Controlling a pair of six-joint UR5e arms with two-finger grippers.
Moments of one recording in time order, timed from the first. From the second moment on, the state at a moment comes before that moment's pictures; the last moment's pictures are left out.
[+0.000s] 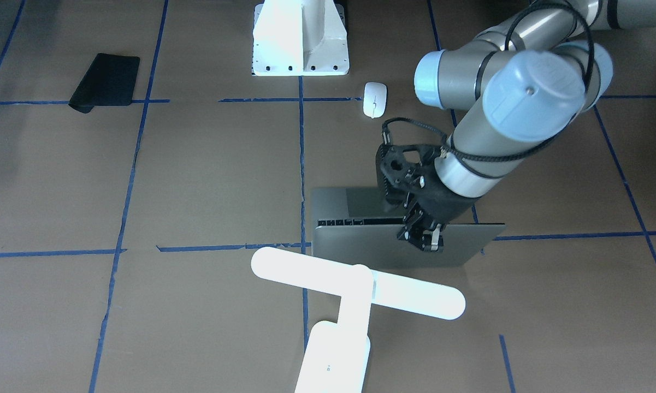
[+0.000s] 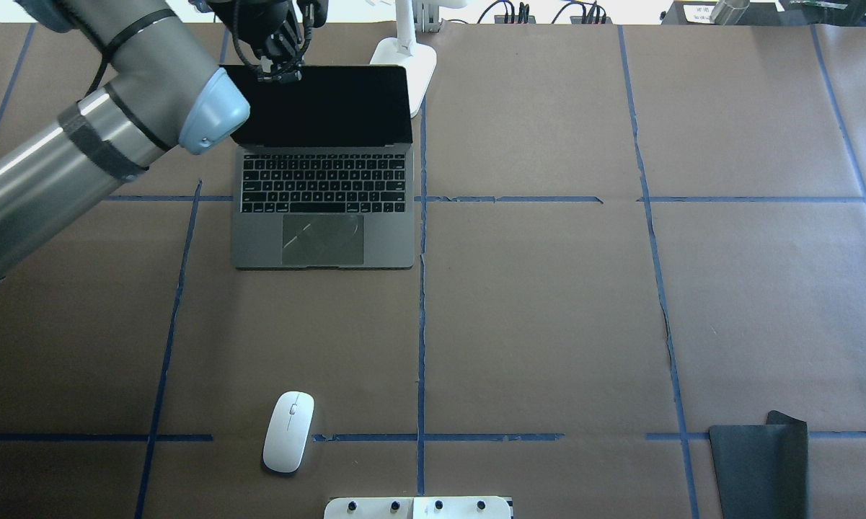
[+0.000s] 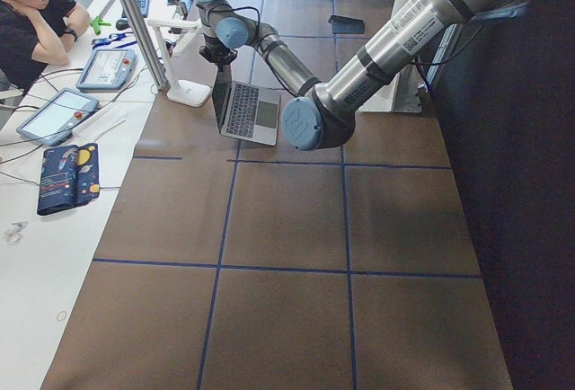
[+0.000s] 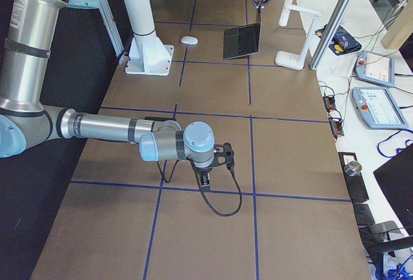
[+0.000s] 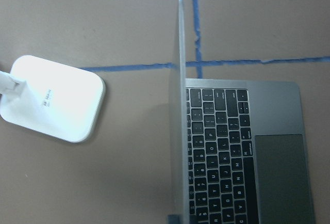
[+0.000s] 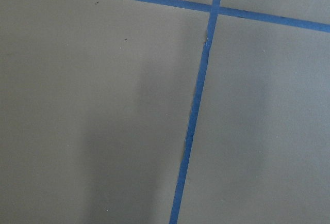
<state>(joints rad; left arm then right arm) -0.97 -2.46 -1.37 -1.70 -2.24 0.66 1.51 -1.86 1.79 -1.37 2.39 -0.05</state>
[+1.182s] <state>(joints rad) -1.12 -2.14 -1.63 -1.65 -2.28 0.52 1.51 -1.86 1.81 -1.37 2.40 -0.05</state>
